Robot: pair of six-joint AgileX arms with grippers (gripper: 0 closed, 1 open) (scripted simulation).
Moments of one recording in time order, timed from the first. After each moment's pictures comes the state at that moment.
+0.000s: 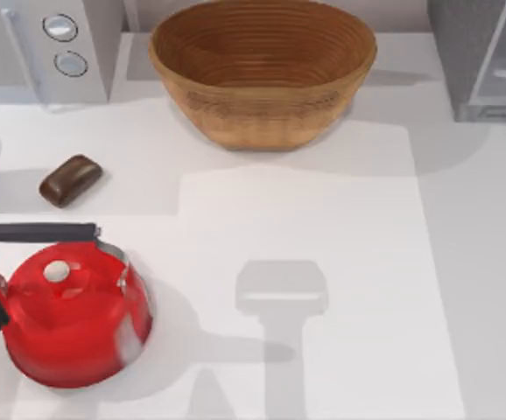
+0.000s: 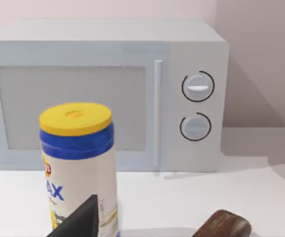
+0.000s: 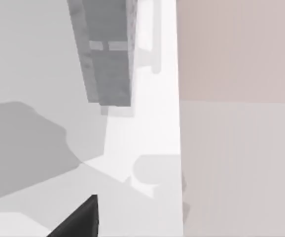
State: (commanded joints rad) left arm 0.00 0.00 0.00 0.00 0.00 0.00; right arm -1.81 1.81 1.33 -1.47 -0.95 -2.03
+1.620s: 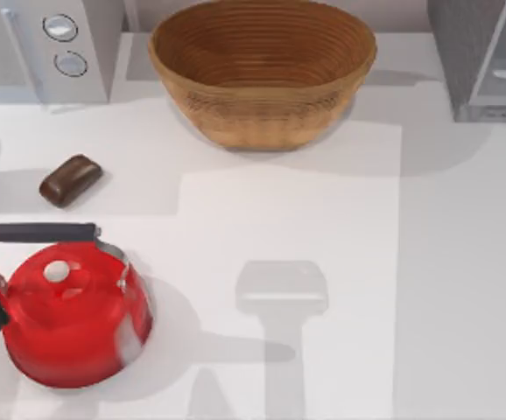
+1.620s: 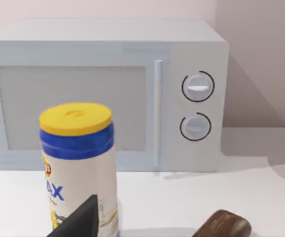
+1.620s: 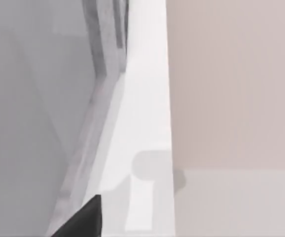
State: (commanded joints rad) left arm 0.00 0.00 0.00 0.00 0.00 0.00; right arm -0.93 1.83 1.30 -0.29 -0.75 -0.63
